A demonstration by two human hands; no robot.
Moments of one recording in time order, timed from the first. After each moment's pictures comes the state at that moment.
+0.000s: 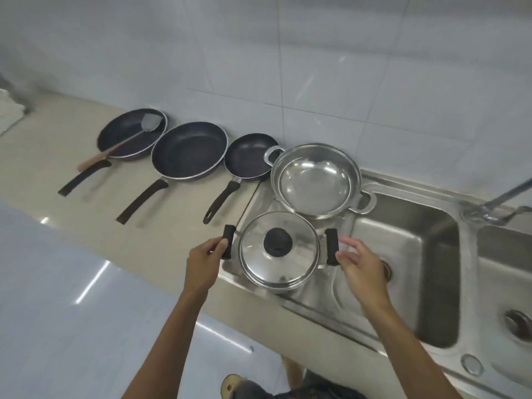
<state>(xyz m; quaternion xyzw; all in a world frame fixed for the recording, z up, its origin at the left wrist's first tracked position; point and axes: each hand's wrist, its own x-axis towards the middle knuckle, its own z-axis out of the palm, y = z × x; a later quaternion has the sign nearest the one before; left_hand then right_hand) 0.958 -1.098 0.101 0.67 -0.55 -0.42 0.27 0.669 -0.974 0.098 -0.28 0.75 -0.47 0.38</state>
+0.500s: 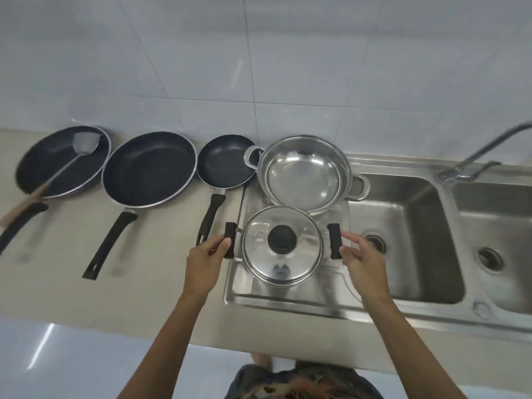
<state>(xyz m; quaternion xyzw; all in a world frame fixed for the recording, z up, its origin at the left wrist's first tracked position) 0.981 -1.207 0.072 0.56 -0.64 -0.49 0.19 0.729 -1.013 0.078 -0.15 0.80 -0.51 0.29</state>
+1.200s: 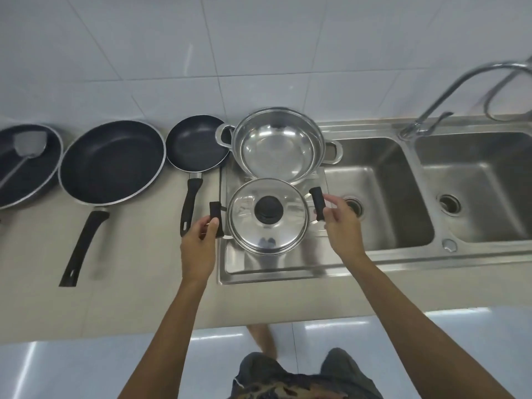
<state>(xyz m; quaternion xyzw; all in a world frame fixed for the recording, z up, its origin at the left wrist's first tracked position) 0.982 -1.198 0.059 0.55 -0.63 -0.51 0.22 0.753 -1.020 0.060 -0.18 0.84 -0.47 0.21</state>
